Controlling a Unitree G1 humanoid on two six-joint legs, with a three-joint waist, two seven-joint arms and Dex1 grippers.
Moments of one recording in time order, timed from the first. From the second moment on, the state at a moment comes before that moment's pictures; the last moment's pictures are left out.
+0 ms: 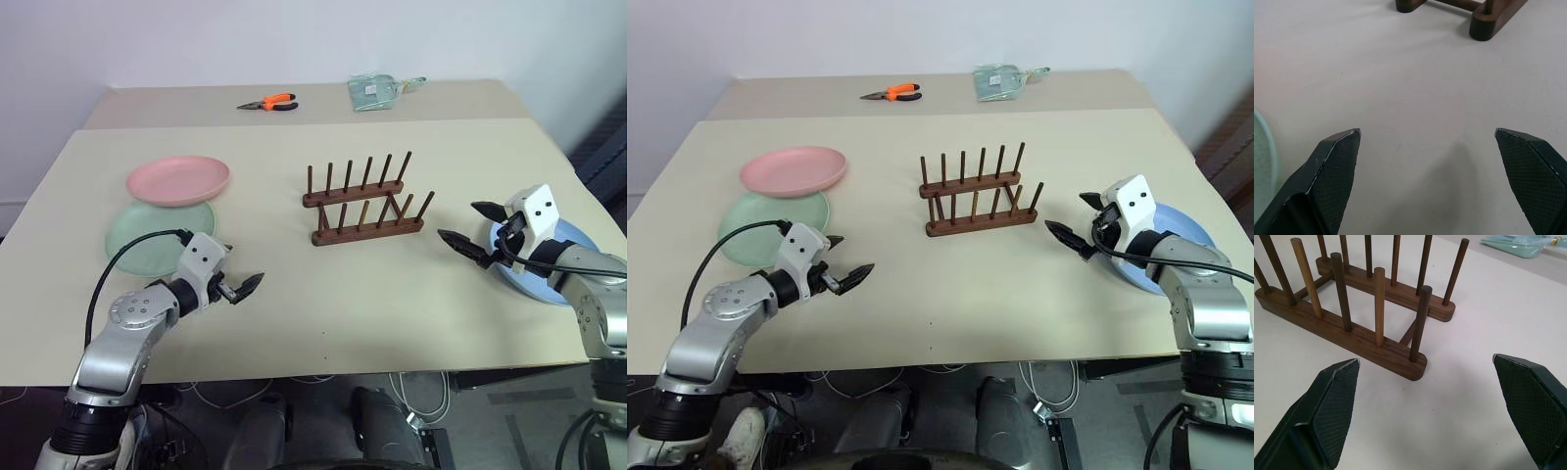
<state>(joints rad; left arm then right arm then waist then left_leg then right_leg) -0.09 0.55 0.02 -0.33 -0.23 0.54 -0.60 -0.27 -0.74 -0.23 0.01 0.37 0.38 0.79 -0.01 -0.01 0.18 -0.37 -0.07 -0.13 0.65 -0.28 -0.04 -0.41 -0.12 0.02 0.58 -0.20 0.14</state>
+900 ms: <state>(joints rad) -0.76 0.24 -0.30 0.62 -0.05 0.14 -0.83 0.07 -0.61 -0.17 -0.48 0.37 0.51 0.61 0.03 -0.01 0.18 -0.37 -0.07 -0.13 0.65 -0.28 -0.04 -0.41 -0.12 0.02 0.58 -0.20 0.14</state>
